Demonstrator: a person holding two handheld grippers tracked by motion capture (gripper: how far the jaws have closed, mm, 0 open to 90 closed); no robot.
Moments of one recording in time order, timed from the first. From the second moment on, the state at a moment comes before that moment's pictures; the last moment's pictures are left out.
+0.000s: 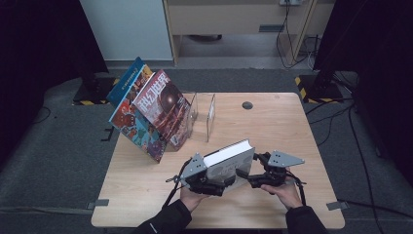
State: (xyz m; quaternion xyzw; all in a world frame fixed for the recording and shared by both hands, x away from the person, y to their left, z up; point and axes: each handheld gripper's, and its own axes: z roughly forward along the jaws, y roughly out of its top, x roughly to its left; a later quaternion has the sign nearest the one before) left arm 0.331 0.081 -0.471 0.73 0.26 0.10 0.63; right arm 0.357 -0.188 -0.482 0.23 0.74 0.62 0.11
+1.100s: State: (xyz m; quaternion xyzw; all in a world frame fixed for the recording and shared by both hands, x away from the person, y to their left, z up) left arm 0.333 0.083 -0.463 0.73 0.25 0.13 0.62; right arm 0.359 -0.194 -0.482 0.24 0.73 0.63 0.10
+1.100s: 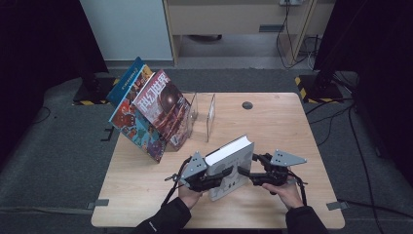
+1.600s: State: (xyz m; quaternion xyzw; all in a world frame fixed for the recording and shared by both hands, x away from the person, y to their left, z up) left arm 0.332 0.085 -0.446 0.74 0.26 0.14 0.61; right arm 0.360 -0.199 -0.480 0.25 0.73 0.63 0.12
